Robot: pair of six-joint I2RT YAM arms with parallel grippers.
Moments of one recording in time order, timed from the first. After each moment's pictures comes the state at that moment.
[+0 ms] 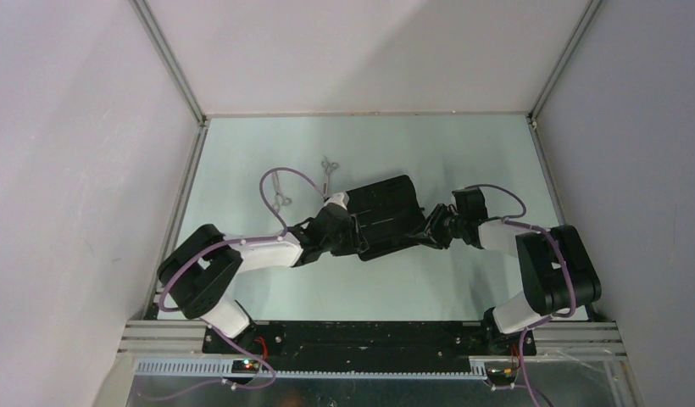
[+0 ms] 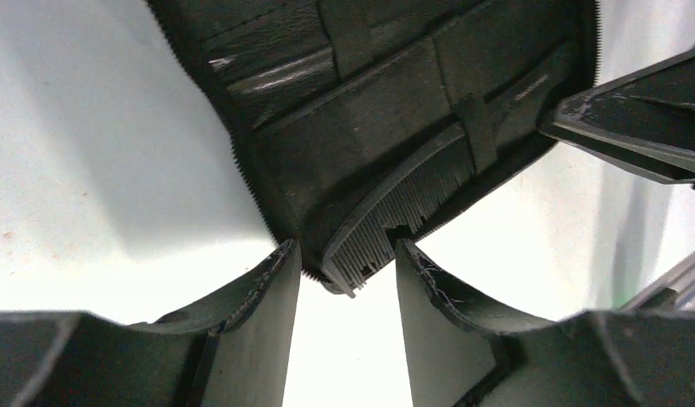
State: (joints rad) left arm -0.80 1.57 0.69 0.12 0.00 -0.83; right arm 0.21 1.53 0.59 0.03 -0.48 0.88
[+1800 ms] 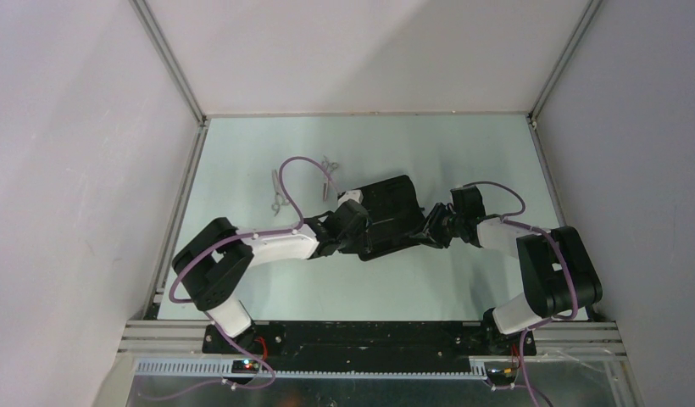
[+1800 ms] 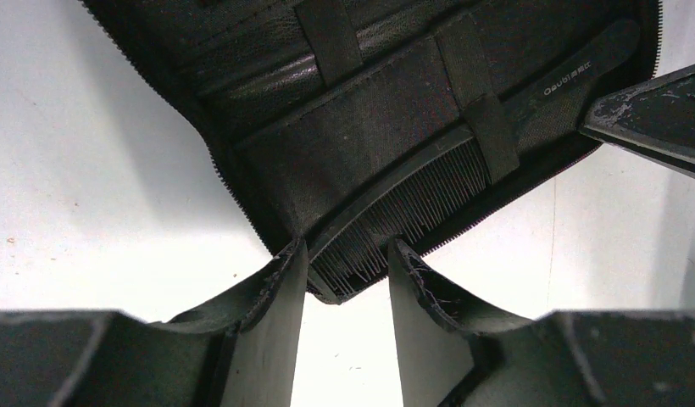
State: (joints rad) left arm -0.88 1.65 0.87 -0.12 -0.13 -0.78; right arm 0.25 1.51 0.62 -0.04 -0.41 0.85
